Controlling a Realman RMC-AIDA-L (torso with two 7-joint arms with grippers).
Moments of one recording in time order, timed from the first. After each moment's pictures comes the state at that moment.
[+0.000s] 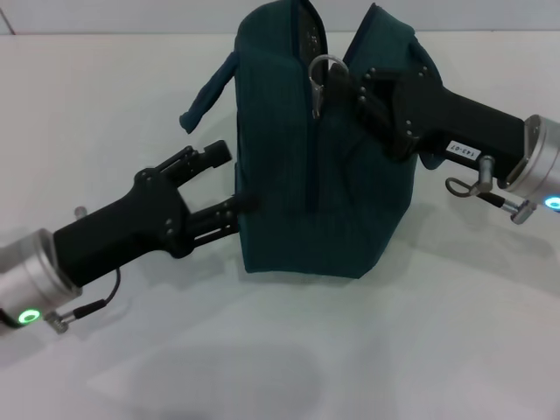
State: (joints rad) left arm -0.40 -2.09 0.64 0.29 1.65 1.76 -1.02; right arm 0.64 2.03 -1.61 -0.34 -0.68 -1.52 0.98
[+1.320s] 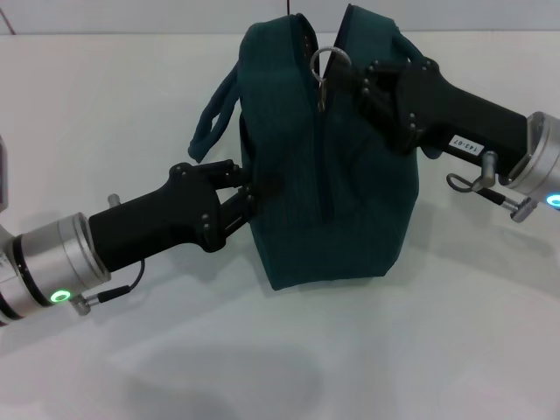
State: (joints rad) left arm -0.47 -2.09 0.71 0.27 1.66 1.67 -1.01; right arm 0.63 2.03 -1.64 -0.34 -0.63 -1.52 0.98
